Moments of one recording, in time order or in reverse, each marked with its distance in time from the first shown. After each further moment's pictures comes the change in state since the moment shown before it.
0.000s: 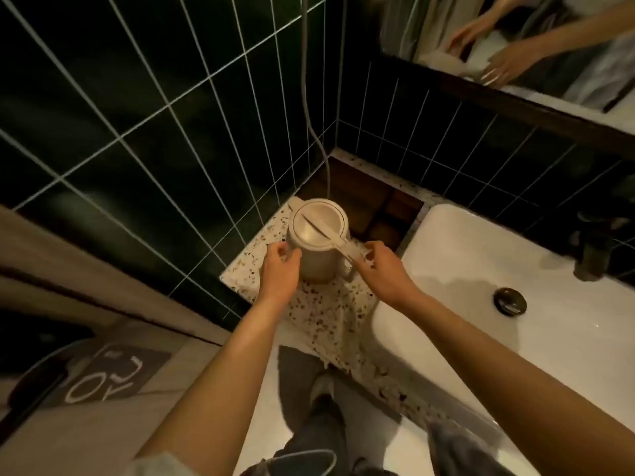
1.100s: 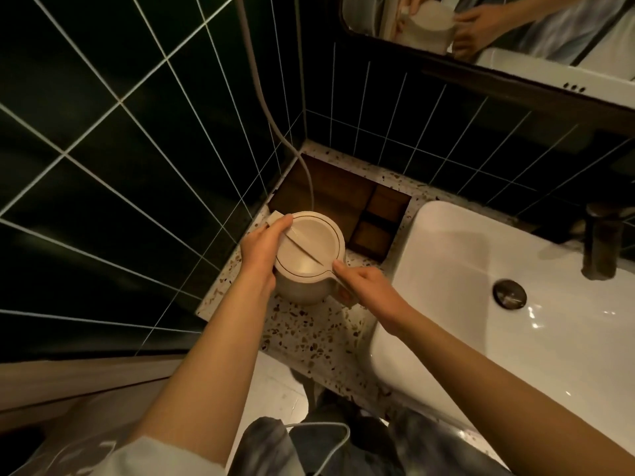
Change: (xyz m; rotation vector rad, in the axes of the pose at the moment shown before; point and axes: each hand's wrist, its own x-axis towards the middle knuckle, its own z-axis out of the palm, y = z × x) left_hand 0.089 0.059 0.026 -0.360 -0.074 -0.234; right_hand 0.034 0.003 0.004 0.506 -0.191 0.146
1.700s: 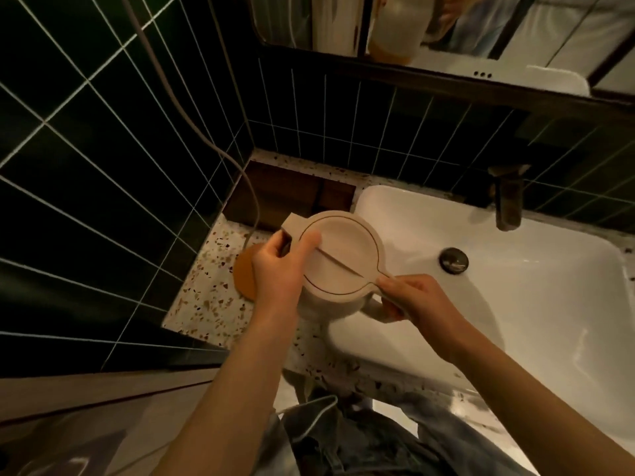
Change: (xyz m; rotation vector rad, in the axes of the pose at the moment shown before) left_hand -0.153 -0.013 0.051 0.049 -0.233 0.209; right_hand -0.145 0.018 -0.080 0.195 0.179 -0.175
